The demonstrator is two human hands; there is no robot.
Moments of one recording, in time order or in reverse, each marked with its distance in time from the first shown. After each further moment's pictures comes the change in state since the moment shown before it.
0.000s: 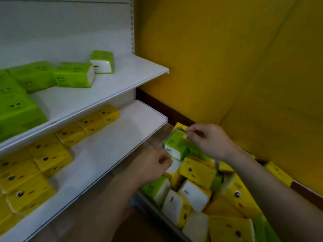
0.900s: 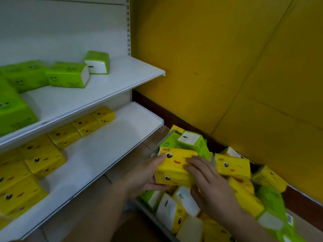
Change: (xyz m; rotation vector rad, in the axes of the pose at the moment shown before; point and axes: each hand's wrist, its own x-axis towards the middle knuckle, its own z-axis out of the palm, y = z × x) left_hand -0.002 0.003 0.029 -1.112 -0.250 -0.460; right_hand -0.106 0.050 0.051 -0.437 0.187 -0.402
